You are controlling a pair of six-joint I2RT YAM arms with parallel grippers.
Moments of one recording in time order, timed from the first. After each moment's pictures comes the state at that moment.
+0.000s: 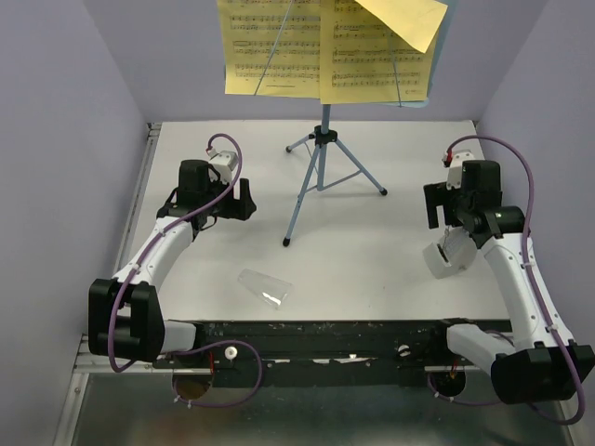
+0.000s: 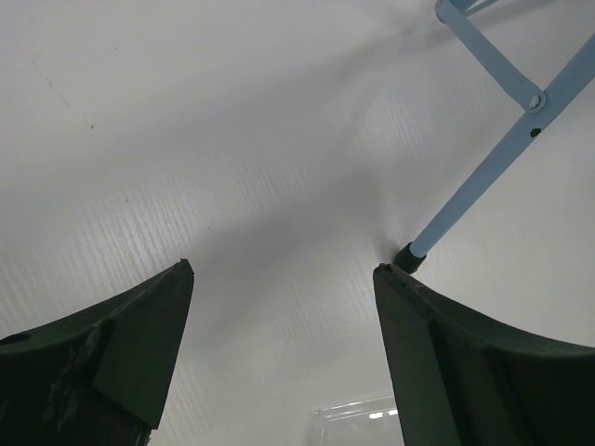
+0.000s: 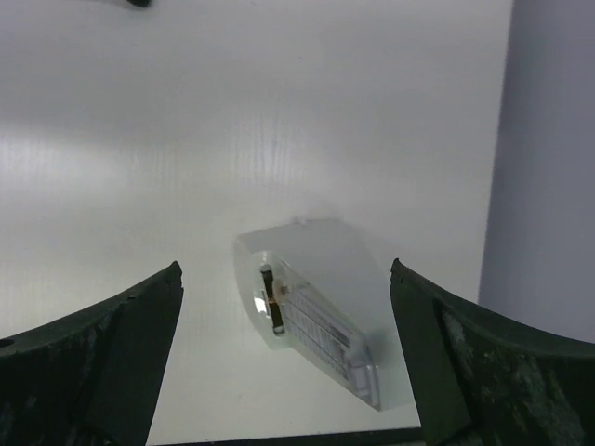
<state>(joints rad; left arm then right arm) -0.14 1.32 0.90 -0.23 0.37 -0.05 0.05 1.08 1.10 -0.77 0.10 -0.19</state>
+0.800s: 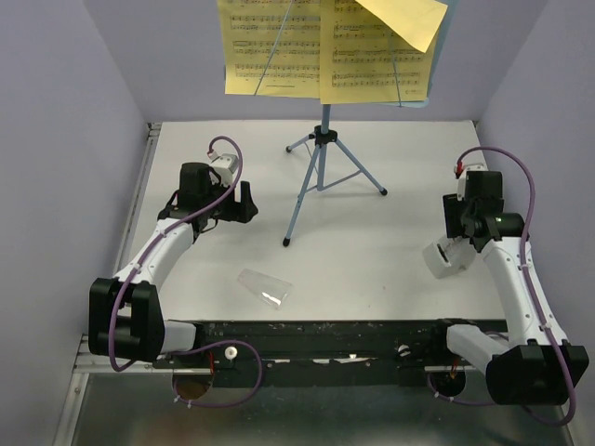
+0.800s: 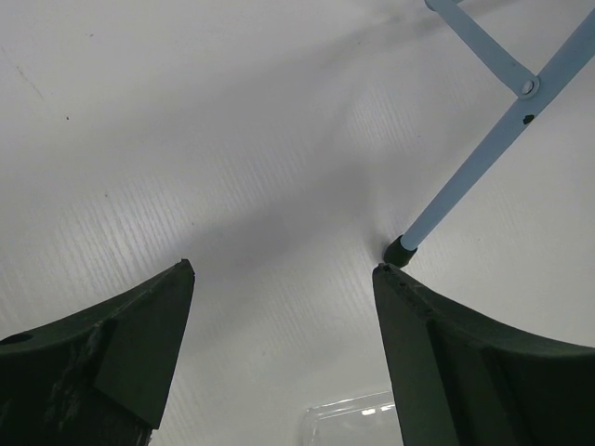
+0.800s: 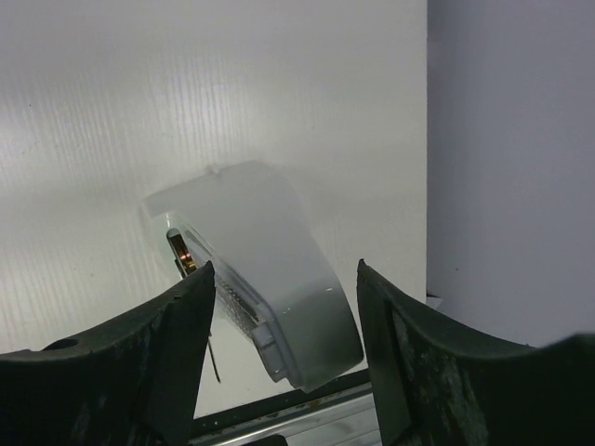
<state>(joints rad) -0.14 1.32 0.87 -0.21 0.41 -0.06 -0.02 1.05 0.99 -0.79 0.33 -0.21</state>
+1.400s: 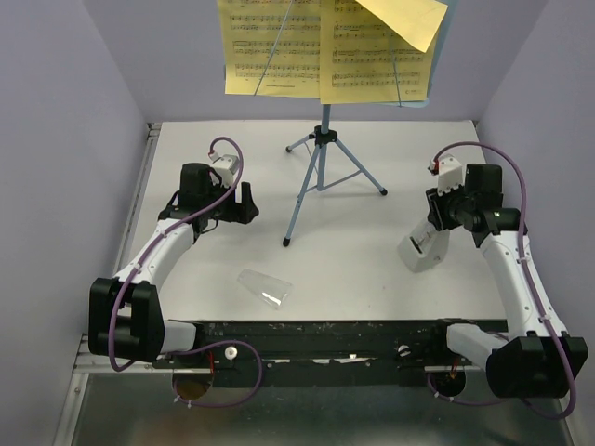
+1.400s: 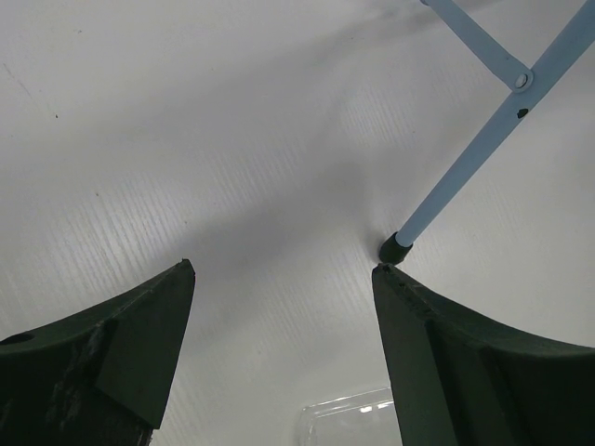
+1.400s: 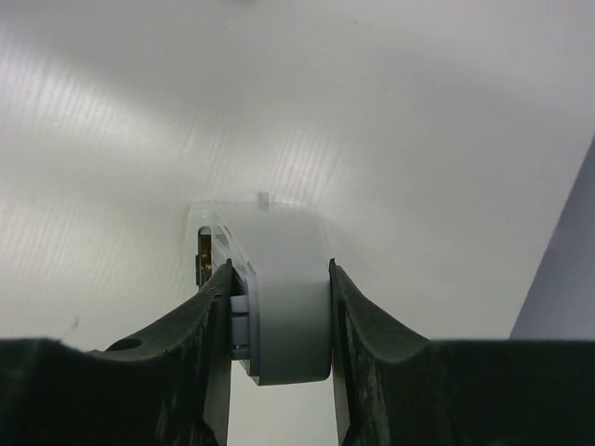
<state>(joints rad) -0.14 1.32 0.87 -0.21 0.42 -0.06 -0.02 1.08 1.00 -0.71 -0.12 -0.39</state>
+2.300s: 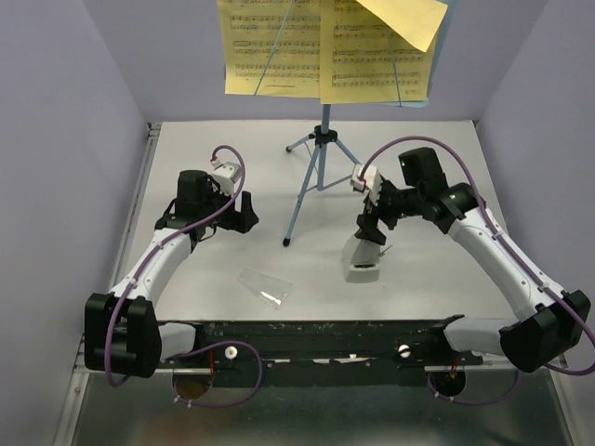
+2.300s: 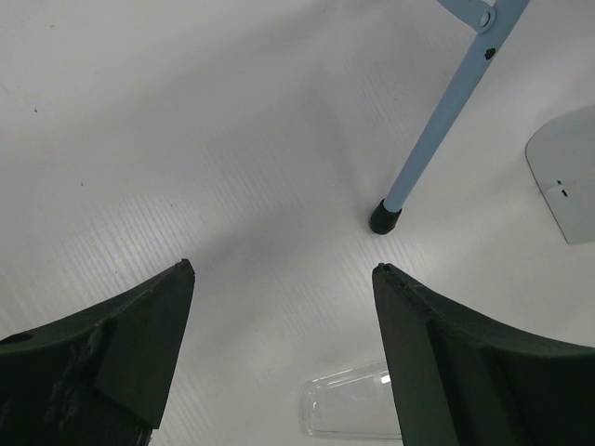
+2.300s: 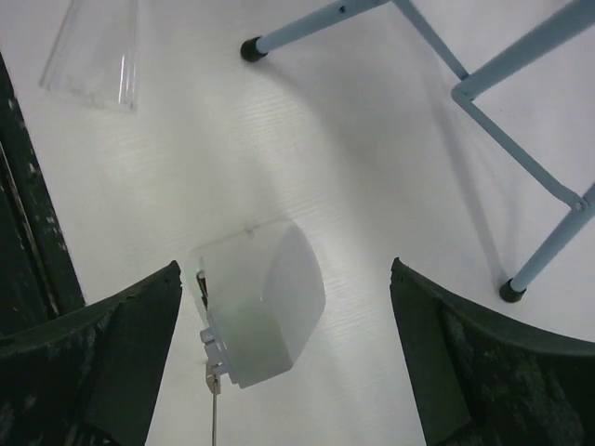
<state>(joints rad) -0.15 1.24 0.81 -0.23 0.46 0.02 0.44 1.27 1.19 -0.79 -0.56 -0.76</state>
